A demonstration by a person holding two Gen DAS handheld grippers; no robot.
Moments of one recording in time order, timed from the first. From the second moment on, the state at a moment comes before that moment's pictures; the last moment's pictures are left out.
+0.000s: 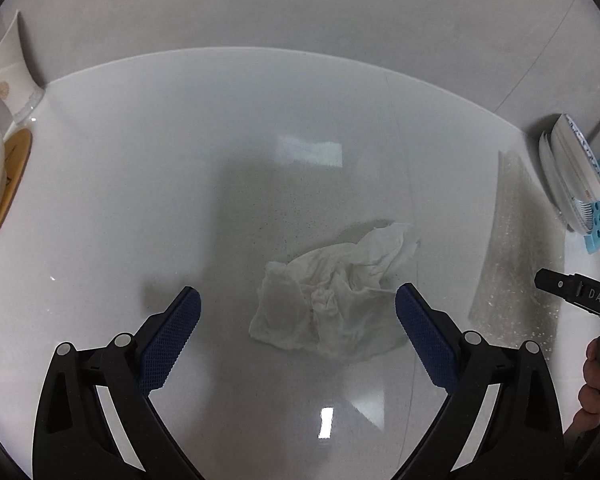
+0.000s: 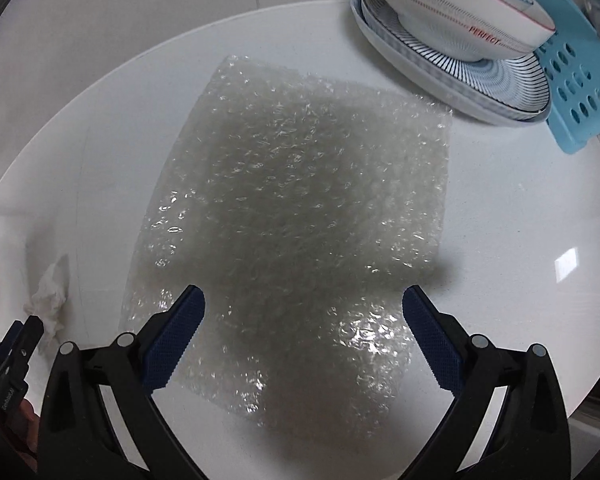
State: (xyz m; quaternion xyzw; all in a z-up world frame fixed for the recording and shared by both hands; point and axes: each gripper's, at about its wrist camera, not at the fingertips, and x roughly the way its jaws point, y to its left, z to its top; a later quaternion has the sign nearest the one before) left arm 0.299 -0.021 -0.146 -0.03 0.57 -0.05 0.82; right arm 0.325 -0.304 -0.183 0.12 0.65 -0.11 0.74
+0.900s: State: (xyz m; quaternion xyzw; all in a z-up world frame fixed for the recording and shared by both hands) left arm 0.271 -0.043 -0.155 0.00 0.61 -0.05 0.79; right arm 0.321 -0.285 -0.180 0.09 0.64 -0.08 0.76
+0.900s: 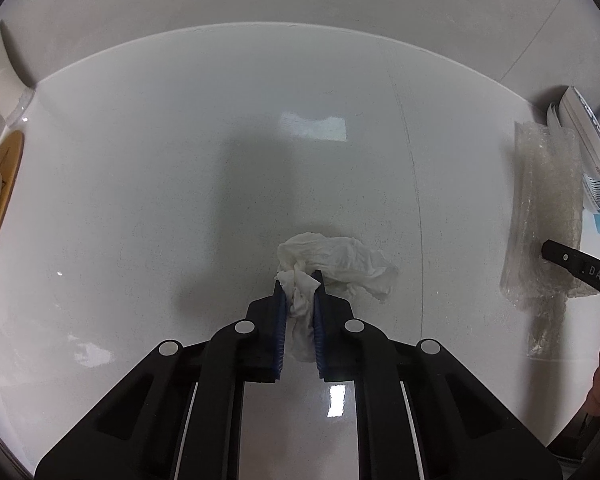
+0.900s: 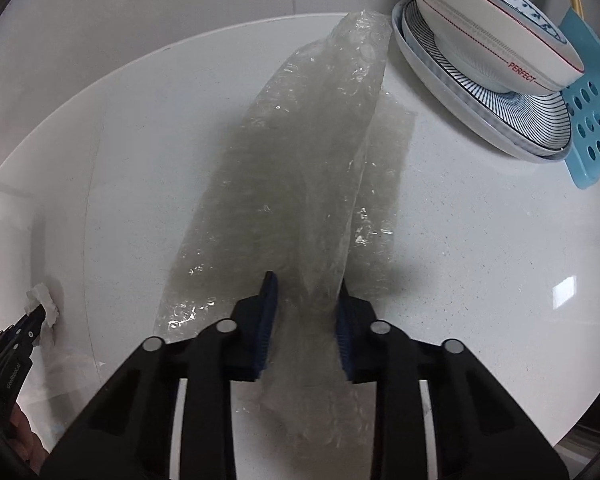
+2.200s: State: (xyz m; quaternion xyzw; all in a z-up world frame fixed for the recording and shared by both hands) left arm 0.150 -0.045 -0.070 -0.04 0.56 -0.06 0.82; right arm 0.231 -0.276 -0.106 0.05 0.56 -0.01 0.82
